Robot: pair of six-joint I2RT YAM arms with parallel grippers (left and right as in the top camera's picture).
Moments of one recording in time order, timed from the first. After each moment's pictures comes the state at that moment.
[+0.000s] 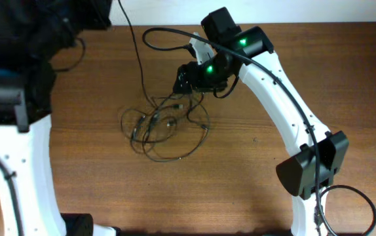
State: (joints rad) left arm -0.04 1.61 2.32 -0.86 0.47 -0.36; right arm 0.48 2.12 2.20 -1.28 -0.52 0.27
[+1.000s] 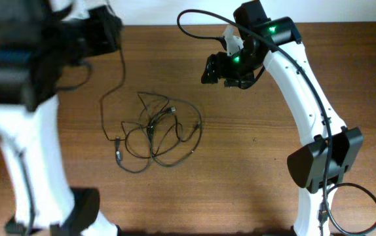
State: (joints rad) left arm -0.09 1.81 2.55 -1.47 0.34 -0.29; right arm 0.33 2.12 2.20 -1.37 -0.46 0.28
